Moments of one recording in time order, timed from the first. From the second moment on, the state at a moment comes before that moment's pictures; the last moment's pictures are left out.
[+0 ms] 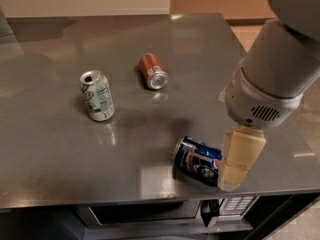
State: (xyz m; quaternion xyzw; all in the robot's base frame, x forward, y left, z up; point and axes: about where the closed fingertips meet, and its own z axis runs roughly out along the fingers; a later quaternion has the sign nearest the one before) arm 0.377 -0.121 0.913 -0.63 0.77 0.03 0.09
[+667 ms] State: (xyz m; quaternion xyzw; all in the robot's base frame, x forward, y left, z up) arm 0.371 -0.103 0.881 -0.61 0.79 0.02 0.07
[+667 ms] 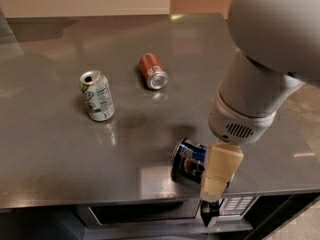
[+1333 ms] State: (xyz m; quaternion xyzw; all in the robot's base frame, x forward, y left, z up) arm 0.367 -0.098 0.861 -0.59 0.81 0.01 0.04
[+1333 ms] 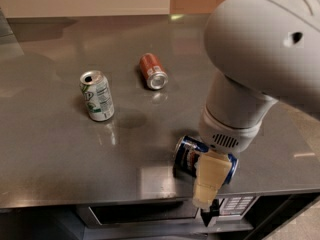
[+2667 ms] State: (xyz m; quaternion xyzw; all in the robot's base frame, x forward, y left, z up) arm 0.377 -0.111 0.845 -0.58 0.81 -0.02 0.03
